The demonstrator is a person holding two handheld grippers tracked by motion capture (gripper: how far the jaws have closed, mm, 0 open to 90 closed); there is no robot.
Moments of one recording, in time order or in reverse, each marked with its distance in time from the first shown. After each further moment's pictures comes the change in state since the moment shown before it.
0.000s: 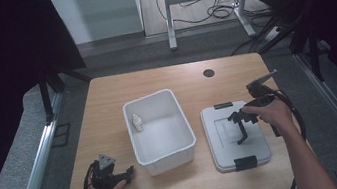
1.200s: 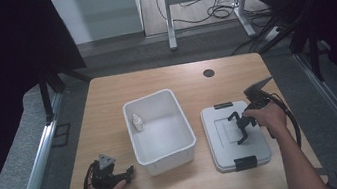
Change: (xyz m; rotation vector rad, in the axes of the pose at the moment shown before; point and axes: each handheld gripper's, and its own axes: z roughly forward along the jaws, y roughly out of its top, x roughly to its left) left arm 0.000 0.000 0.000 0.000 0.000 0.001; right arm -0.014 0.004 0.026 0.094 -0.057 0.119
